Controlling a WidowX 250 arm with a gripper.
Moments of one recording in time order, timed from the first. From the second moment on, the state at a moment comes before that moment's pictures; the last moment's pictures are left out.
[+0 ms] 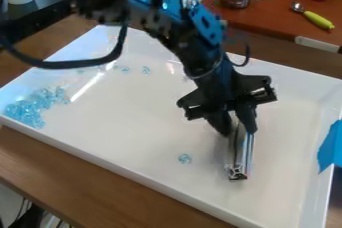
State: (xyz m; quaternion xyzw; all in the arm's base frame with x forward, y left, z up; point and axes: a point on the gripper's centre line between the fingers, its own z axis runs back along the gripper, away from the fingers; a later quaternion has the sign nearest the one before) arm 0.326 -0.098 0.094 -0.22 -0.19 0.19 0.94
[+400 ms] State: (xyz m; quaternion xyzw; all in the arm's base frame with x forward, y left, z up) arm 0.314 -0.048 0.092 -0.22 -0.20 0.18 0.94
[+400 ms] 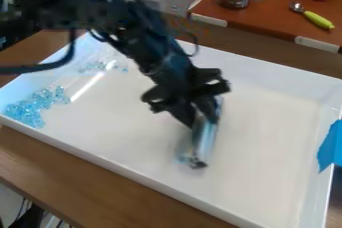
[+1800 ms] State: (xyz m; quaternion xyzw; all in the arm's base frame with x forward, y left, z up) arm 0.253 0.137 0.085 -0.17 -0.19 0.12 0.96
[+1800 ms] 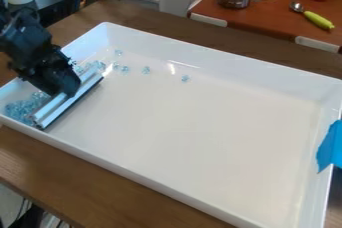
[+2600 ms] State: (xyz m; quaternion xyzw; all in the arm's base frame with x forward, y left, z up) arm 0.290 0.060 0.135 -0.23 -0.18 0.17 0.94
